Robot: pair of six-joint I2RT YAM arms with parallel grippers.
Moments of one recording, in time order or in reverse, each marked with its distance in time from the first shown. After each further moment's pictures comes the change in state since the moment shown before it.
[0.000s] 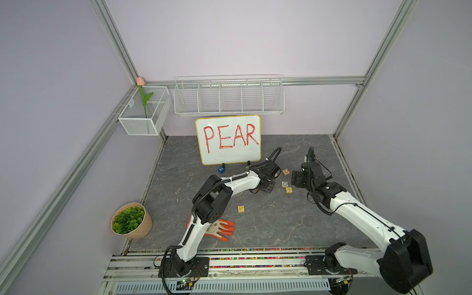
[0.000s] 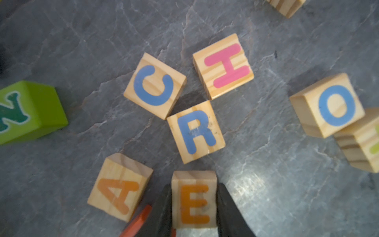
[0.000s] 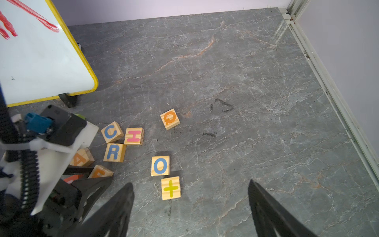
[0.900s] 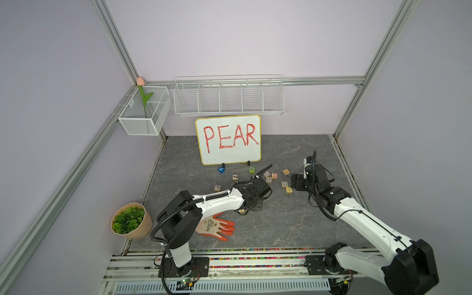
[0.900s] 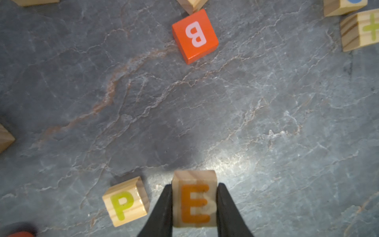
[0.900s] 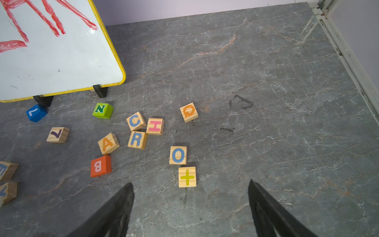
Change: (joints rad) left arm -0.108 -0.473 -0.523 -0.033 -0.036 -0.461; right arm -0.003 -0.085 -0.061 0.026 -0.127 -0.013
